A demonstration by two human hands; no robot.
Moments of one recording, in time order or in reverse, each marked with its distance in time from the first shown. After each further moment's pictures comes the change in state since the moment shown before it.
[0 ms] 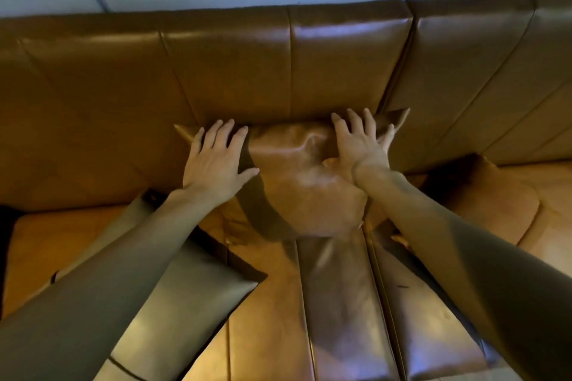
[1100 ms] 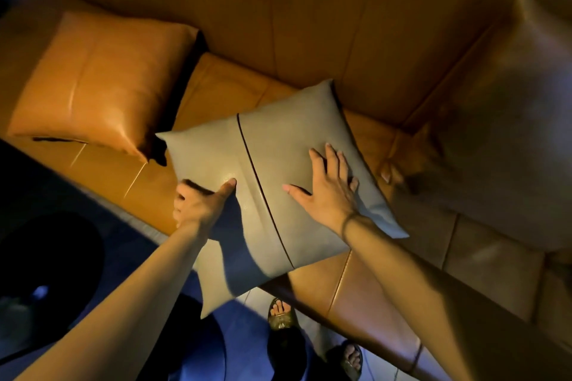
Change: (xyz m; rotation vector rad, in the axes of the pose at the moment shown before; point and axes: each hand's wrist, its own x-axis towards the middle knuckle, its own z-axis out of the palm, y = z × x) left_hand -0.355 -0.224 0.169 -0.970 0.054 -1.667; right_hand -0.166 -0.323 0.240 0.212 -0.396 -0.497
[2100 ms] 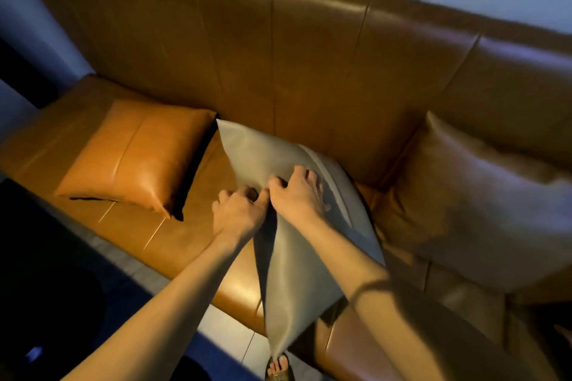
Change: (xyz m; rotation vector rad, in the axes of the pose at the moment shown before) left_hand -0.112 0.120 -0.053 0.312 -0.089 0.528; right_hand -0.028 -0.133 -0.128 0.323 0.056 0.196
